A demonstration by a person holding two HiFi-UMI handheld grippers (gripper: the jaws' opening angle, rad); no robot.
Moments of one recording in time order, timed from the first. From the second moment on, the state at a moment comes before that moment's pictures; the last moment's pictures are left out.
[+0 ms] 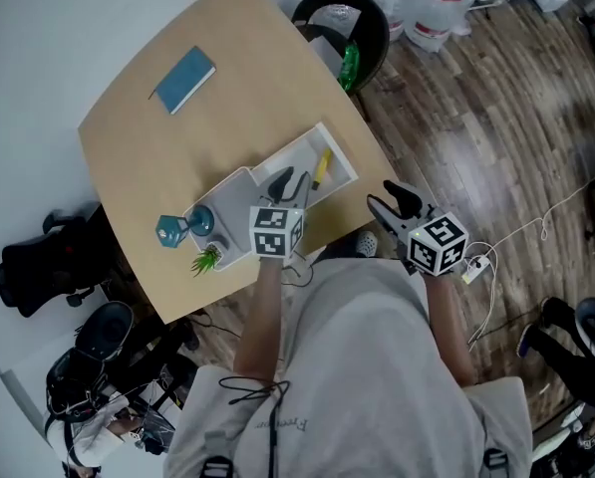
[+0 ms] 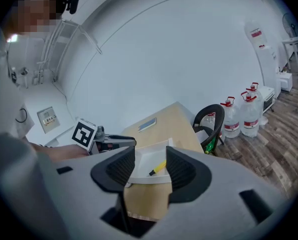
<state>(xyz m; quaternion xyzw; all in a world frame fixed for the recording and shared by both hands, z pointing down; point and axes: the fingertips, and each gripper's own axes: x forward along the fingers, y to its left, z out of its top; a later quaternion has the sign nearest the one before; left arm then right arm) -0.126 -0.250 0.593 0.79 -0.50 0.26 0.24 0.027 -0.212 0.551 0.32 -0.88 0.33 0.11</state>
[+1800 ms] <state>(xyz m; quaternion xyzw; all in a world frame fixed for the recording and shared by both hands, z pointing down) -0.082 -0.282 0.731 0.77 -0.39 0.37 0.35 0.047 -0.248 0.586 0.40 -0.83 0.36 0.15</state>
